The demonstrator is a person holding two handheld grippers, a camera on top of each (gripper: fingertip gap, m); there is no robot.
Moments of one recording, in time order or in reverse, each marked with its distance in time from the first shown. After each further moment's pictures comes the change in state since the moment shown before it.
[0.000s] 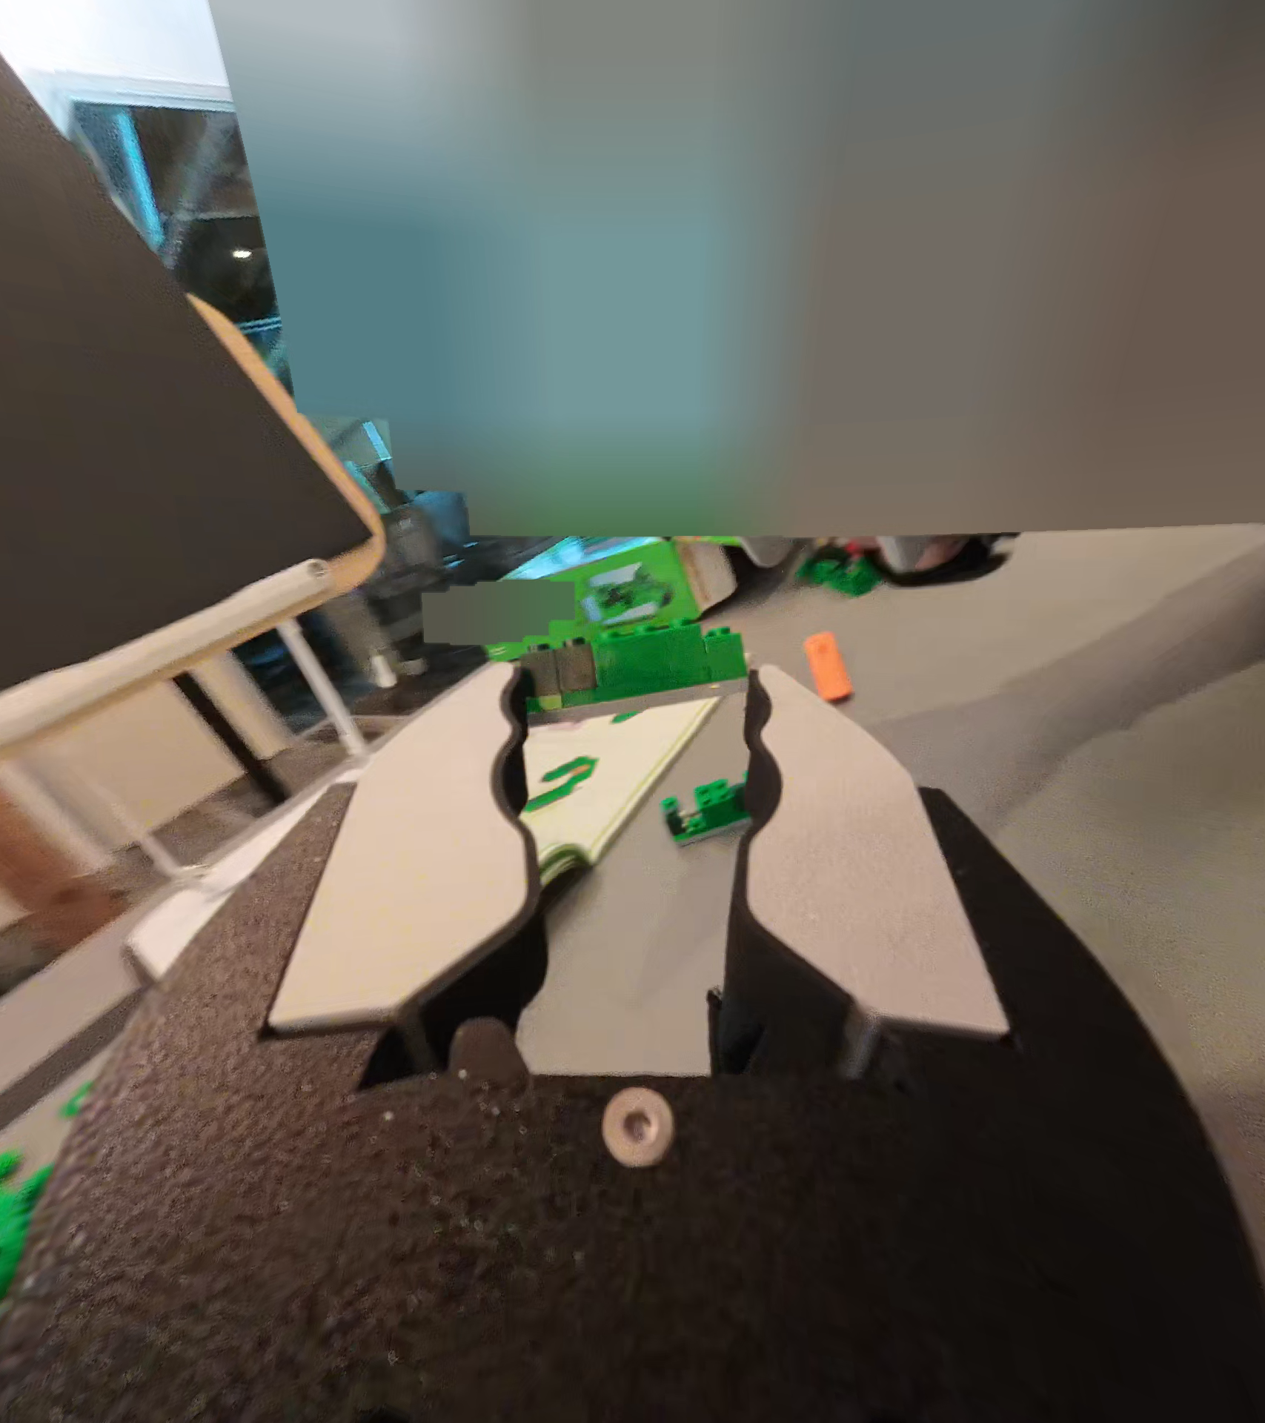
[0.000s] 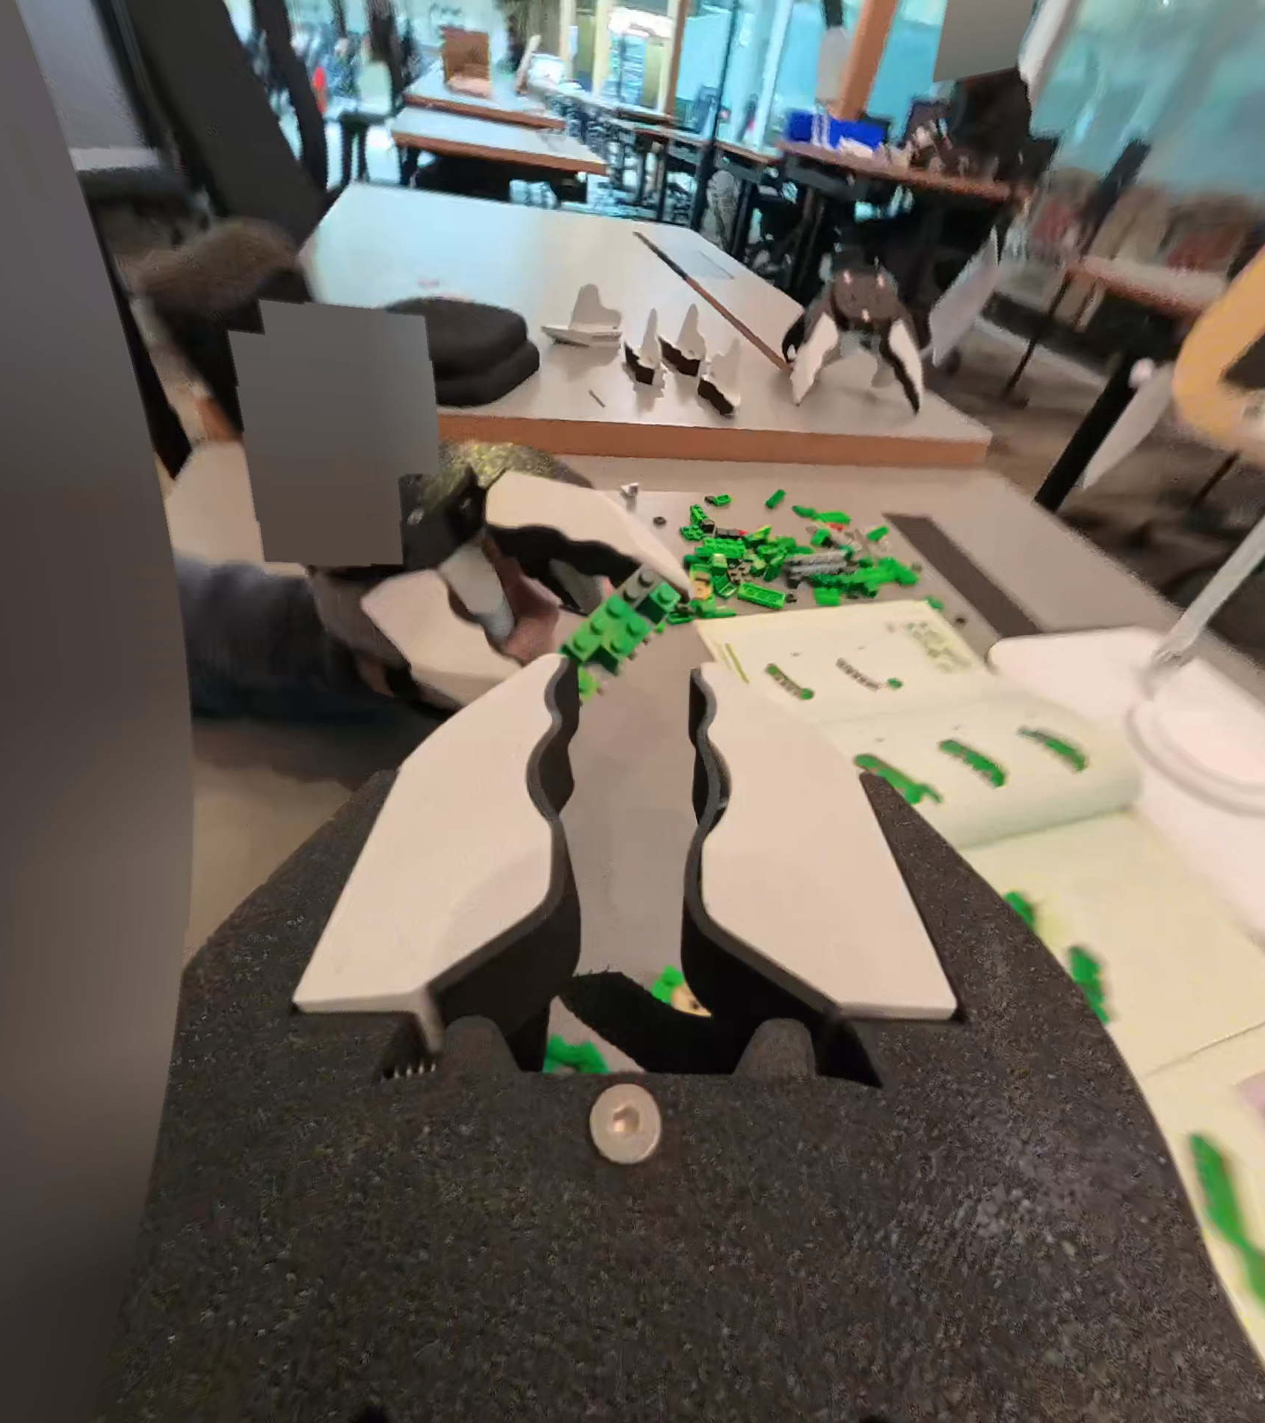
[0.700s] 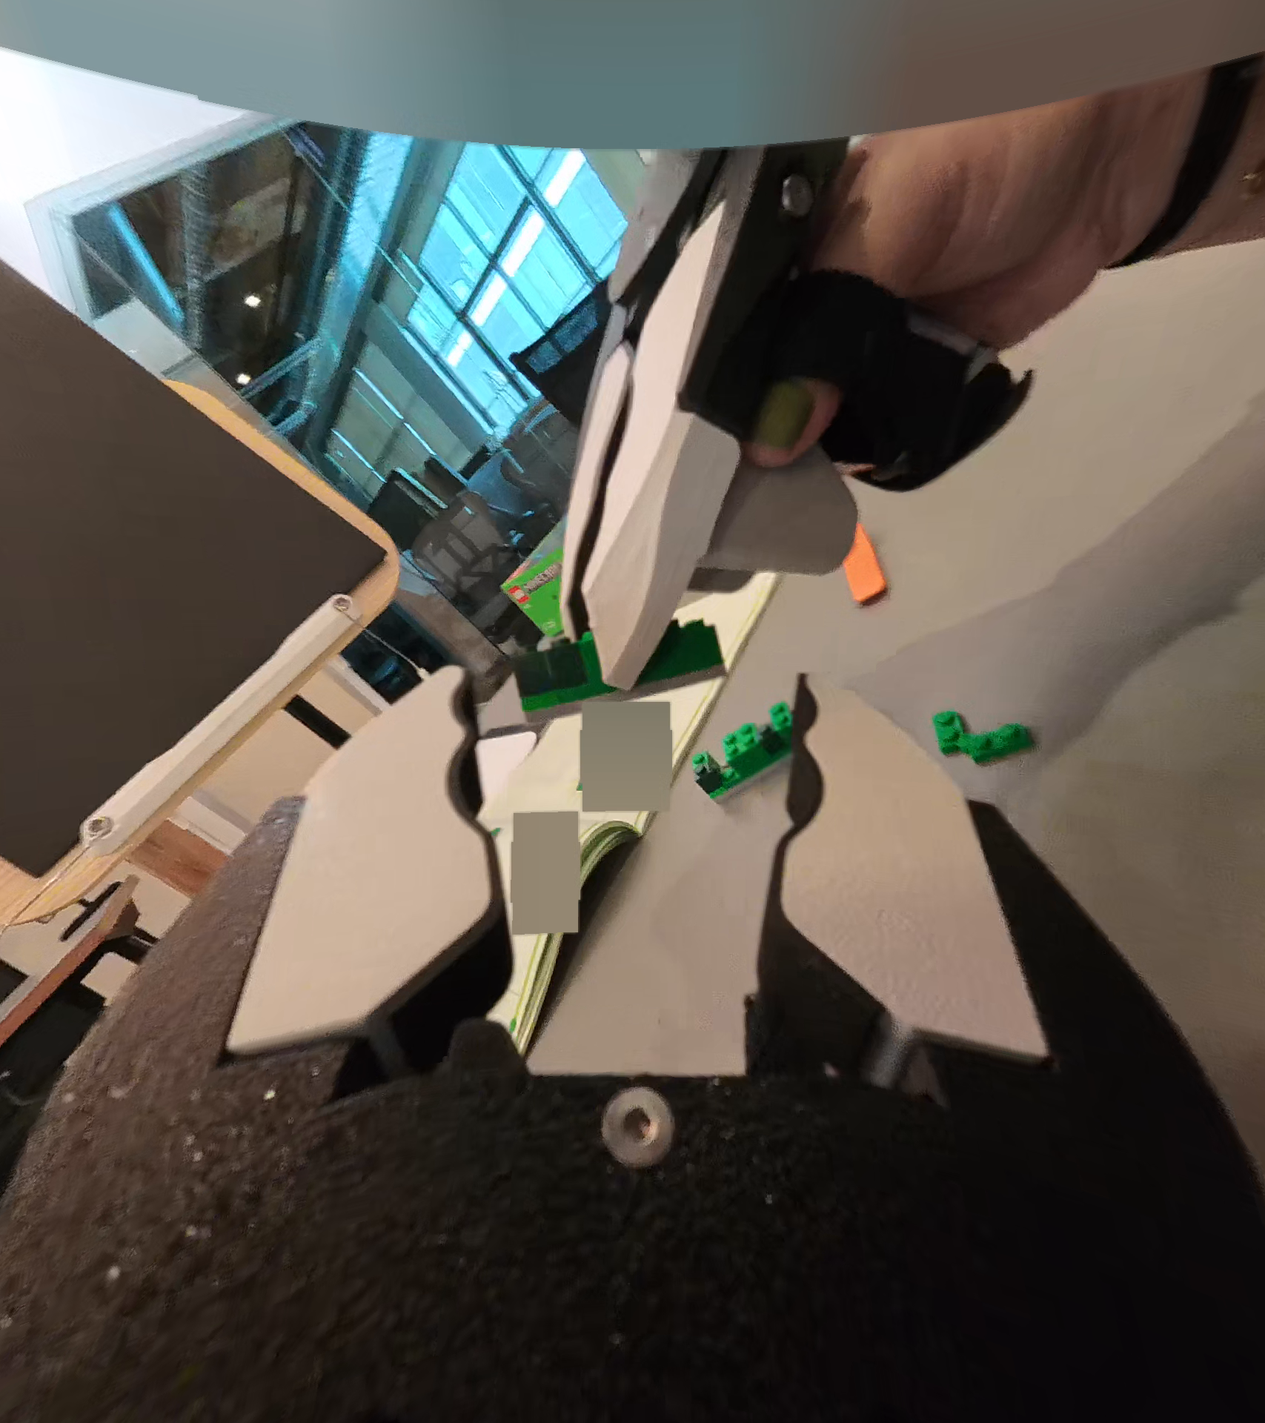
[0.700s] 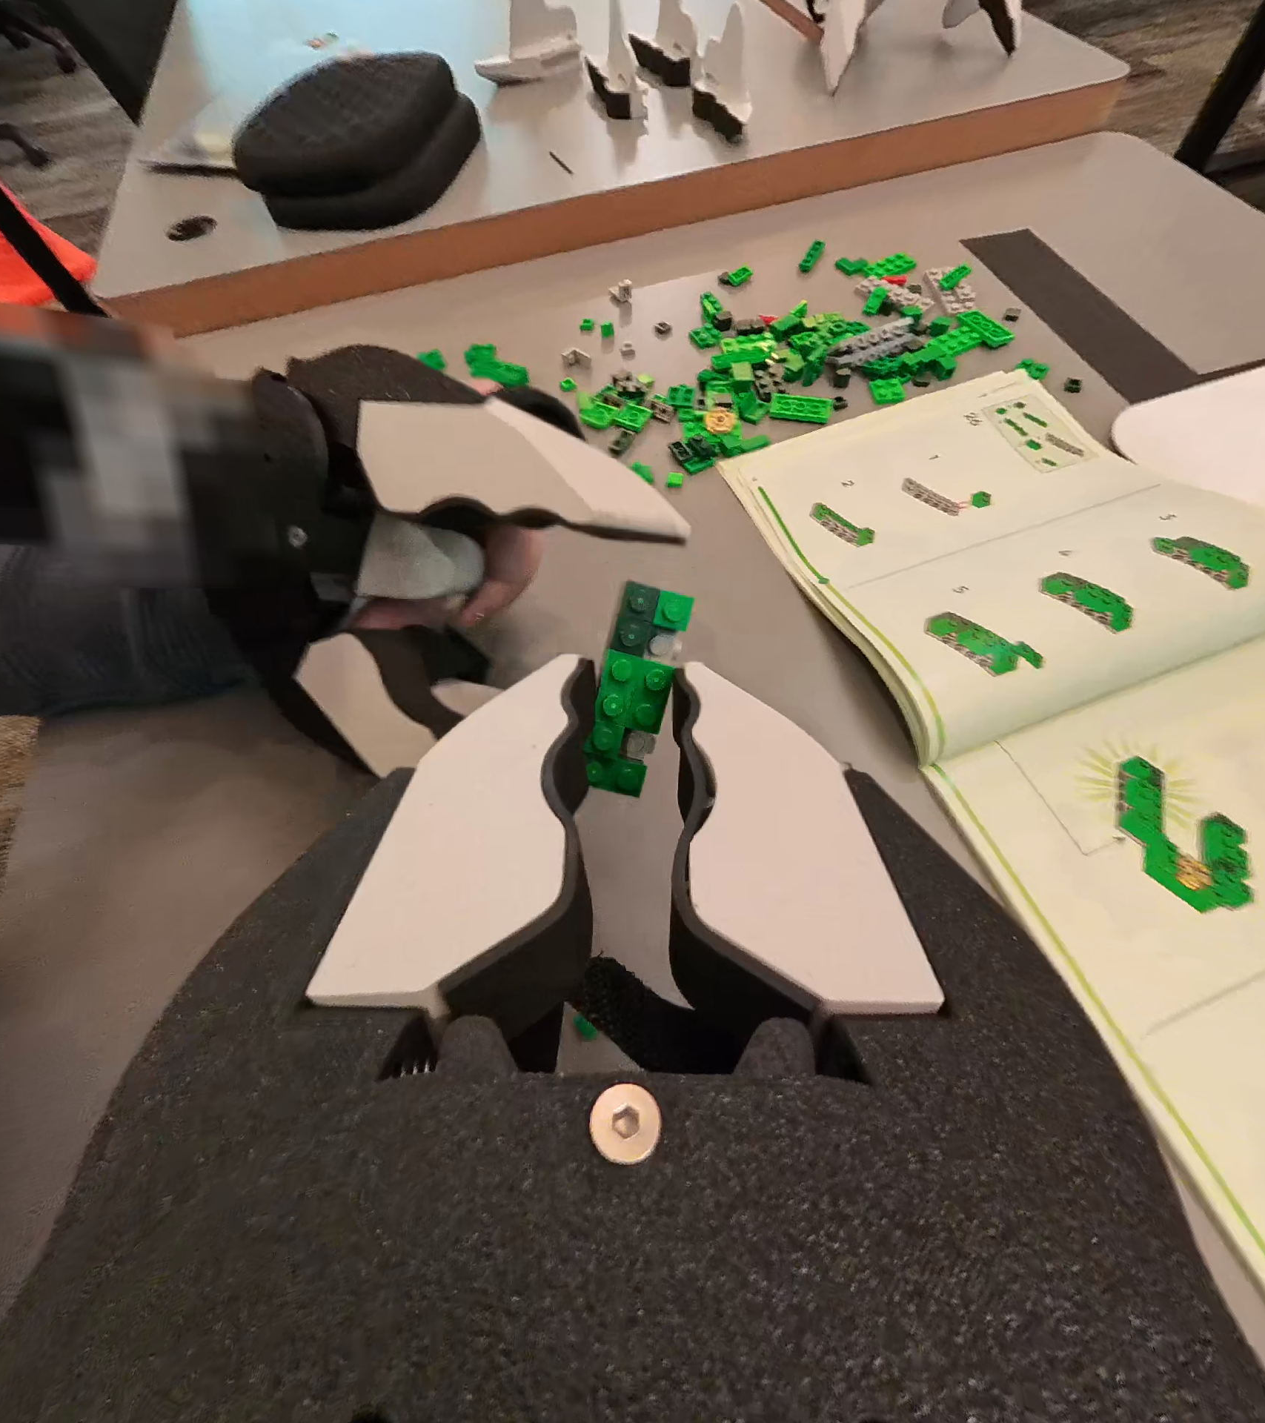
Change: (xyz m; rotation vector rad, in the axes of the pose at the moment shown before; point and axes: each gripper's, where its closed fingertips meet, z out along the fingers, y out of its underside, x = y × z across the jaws) left arm 0.016 0.015 0.006 -0.107 -0.003 0.298; right arm 0.004 0.034 0.029 -0.287 -0.006 0.194
